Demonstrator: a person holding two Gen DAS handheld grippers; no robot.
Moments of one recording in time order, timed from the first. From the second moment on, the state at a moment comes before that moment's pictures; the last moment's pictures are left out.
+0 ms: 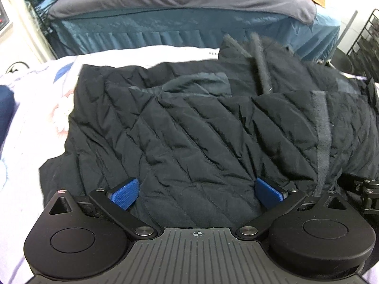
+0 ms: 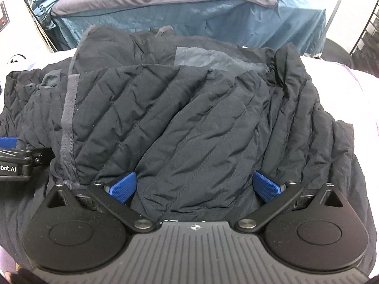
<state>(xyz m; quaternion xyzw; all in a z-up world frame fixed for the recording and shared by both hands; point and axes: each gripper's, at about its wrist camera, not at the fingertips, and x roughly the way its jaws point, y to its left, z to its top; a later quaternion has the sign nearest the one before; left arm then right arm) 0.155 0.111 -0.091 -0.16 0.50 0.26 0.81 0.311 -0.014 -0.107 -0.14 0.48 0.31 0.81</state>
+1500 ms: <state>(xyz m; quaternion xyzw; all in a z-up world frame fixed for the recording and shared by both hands) 0.182 0.040 -0.052 0.02 0.43 0.14 0.89 0.321 -0.243 -0.154 0.38 0.53 0.23 0.73</state>
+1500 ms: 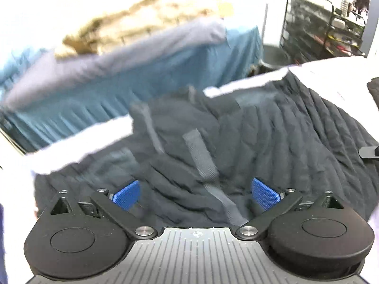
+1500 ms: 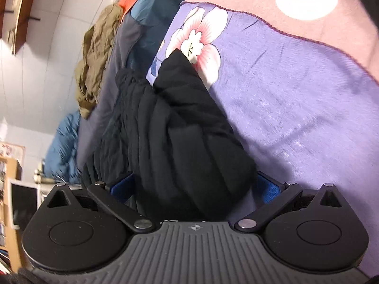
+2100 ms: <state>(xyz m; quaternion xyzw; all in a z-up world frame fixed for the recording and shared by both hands) 0.268 0.098 -0.117 -0.05 0.55 0.23 0.80 0.341 -0.223 -0.154 0.36 0.55 0.23 0.72</state>
